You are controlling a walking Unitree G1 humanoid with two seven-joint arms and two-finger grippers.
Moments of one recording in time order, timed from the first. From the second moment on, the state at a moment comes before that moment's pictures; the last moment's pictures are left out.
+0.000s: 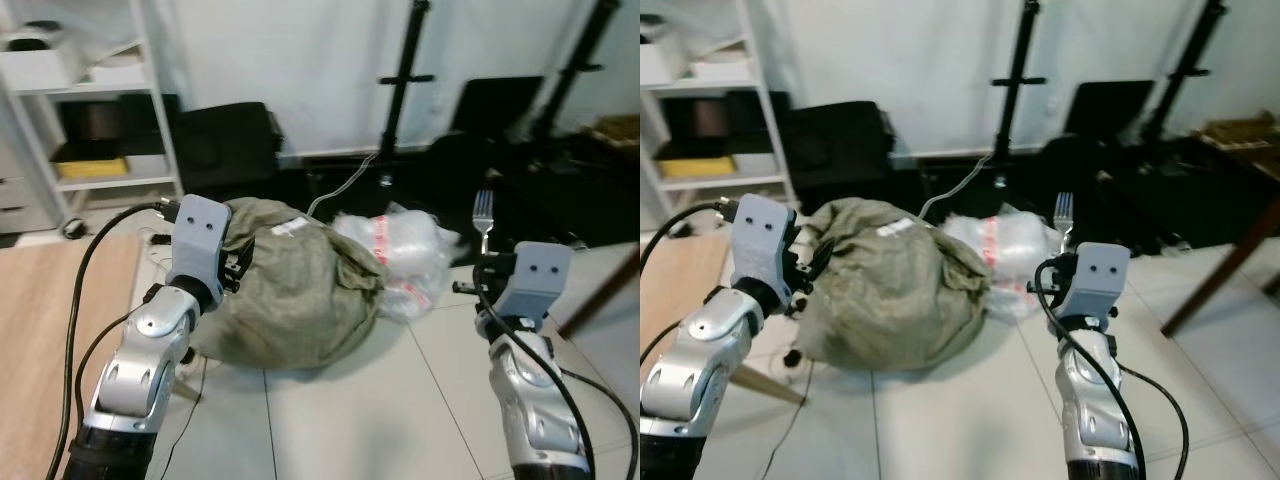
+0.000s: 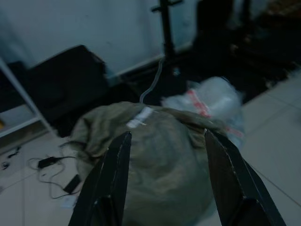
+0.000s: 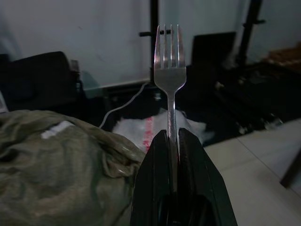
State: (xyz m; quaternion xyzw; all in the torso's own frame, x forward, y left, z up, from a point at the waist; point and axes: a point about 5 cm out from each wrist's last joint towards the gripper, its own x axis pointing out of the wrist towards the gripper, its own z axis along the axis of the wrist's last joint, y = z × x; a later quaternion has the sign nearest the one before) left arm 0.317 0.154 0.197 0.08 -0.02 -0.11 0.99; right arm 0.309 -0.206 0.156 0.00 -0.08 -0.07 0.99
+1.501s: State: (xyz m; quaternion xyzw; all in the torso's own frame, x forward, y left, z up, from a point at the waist) left arm 0.317 0.147 0.194 0.08 -0.02 -0.12 0.99; right arm 0.308 -0.209 0.157 0.00 -0.08 -0.07 0.99
